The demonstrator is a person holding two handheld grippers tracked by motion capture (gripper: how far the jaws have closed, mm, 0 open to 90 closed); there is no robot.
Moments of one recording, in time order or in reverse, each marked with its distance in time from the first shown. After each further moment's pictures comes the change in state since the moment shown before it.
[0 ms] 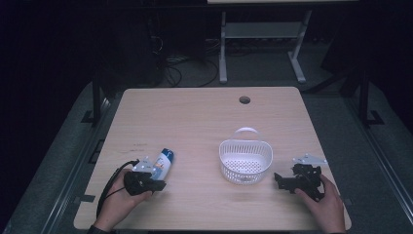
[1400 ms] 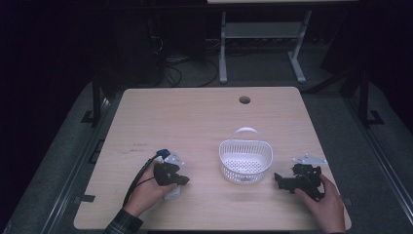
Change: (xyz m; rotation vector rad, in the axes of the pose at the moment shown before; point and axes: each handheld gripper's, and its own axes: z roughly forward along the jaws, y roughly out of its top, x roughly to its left) left arm -0.015 0.046 0.055 0.065 -0.087 0.070; right arm 0.000 0.000 0.000 0.000 0.000 0.000
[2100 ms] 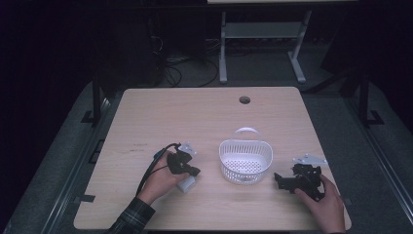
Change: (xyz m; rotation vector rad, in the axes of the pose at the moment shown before) left arm 0.009 0.038 0.025 0.002 -0.029 -0.001; right arm 0.000 0.000 0.000 0.000 0.000 0.000
